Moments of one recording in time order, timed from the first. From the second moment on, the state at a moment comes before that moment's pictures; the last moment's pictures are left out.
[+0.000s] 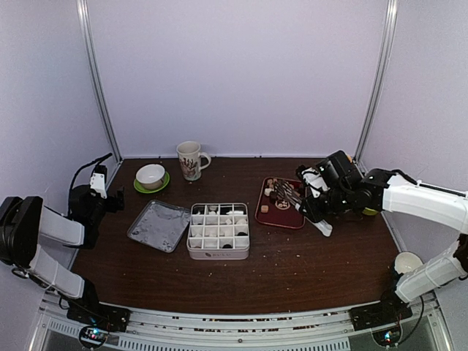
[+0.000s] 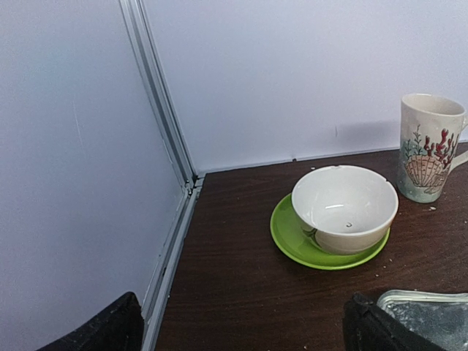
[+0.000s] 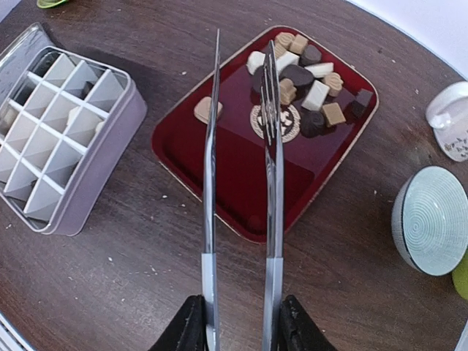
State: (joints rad) left arm 0.05 1.42 0.33 0.96 -0.03 0.17; right arm 0.69 1.31 1.00 -0.56 0.13 0.13
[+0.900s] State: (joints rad) left arm 0.05 1.42 0.33 0.96 -0.03 0.17; right arm 0.53 1.28 0.93 -0.68 0.13 0.21
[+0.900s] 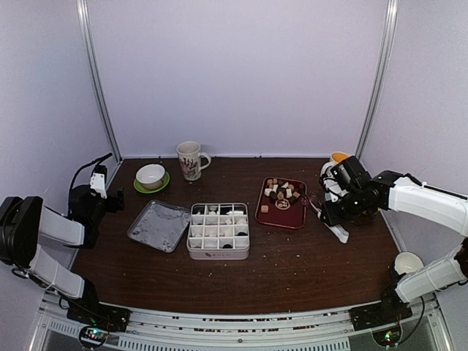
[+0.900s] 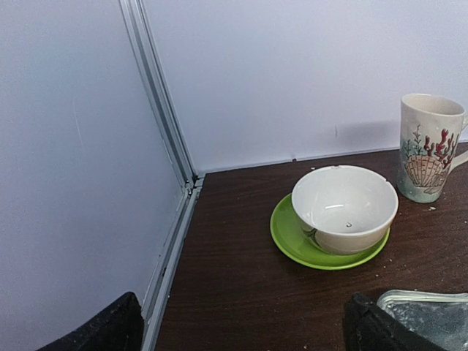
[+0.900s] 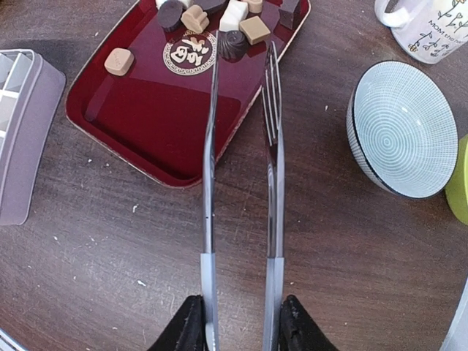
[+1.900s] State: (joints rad) left arm 0.05 1.42 0.33 0.96 -0.03 0.17; right arm 0.51 1.47 1.05 -0.70 0.02 0.27
